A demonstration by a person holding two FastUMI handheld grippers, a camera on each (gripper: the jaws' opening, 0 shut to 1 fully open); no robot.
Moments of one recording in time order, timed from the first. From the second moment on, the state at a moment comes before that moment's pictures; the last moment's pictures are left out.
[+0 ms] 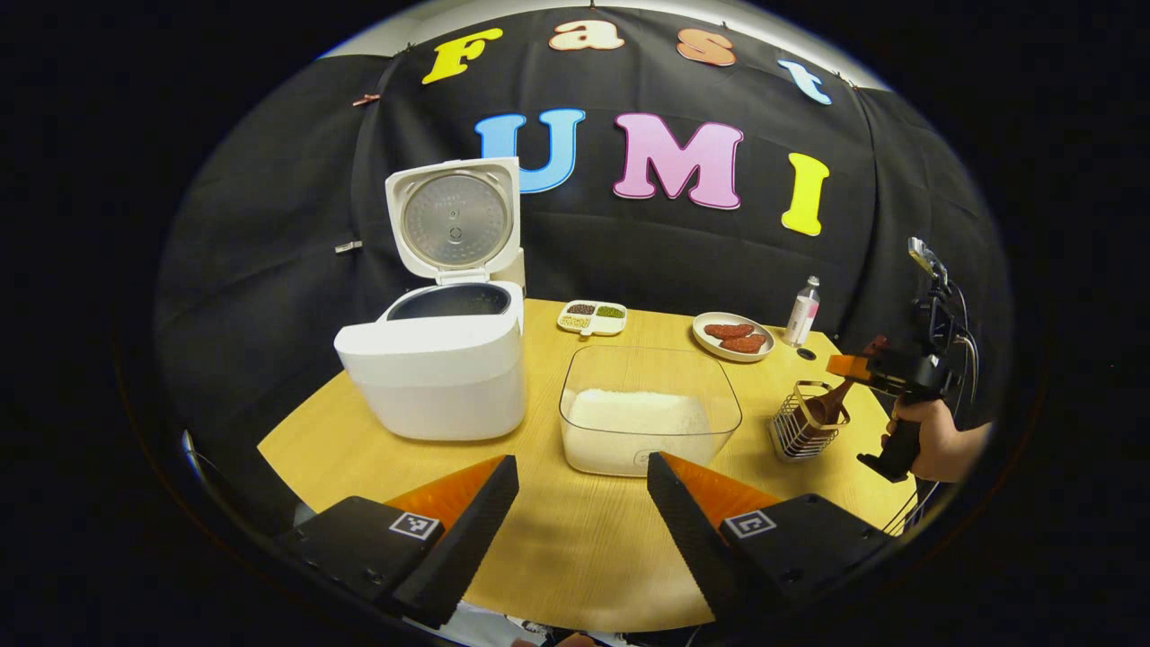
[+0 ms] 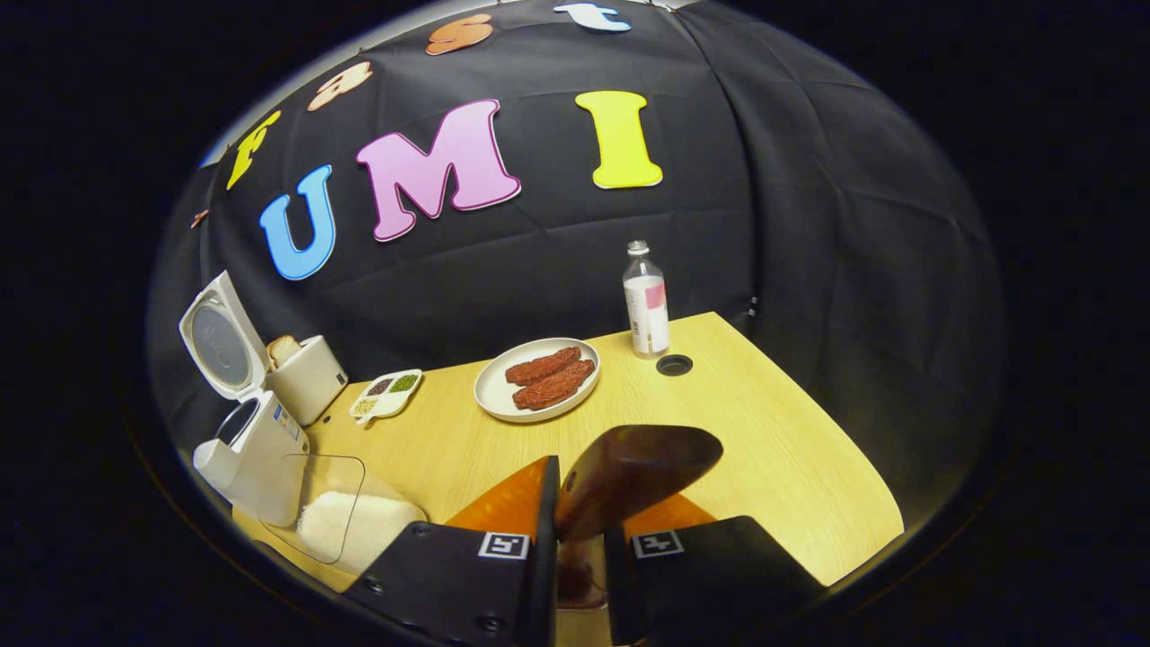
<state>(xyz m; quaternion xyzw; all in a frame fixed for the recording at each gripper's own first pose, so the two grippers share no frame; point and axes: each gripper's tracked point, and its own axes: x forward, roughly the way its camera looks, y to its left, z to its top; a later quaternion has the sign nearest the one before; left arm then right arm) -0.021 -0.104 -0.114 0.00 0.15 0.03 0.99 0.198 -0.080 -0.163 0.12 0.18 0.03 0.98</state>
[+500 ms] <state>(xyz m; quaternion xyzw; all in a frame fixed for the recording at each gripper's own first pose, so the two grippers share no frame) -0.027 -0.068 -0.114 0.00 0.14 -0.02 0.99 0.176 -0.077 -0.108 0.14 0.18 -0.01 0.97</state>
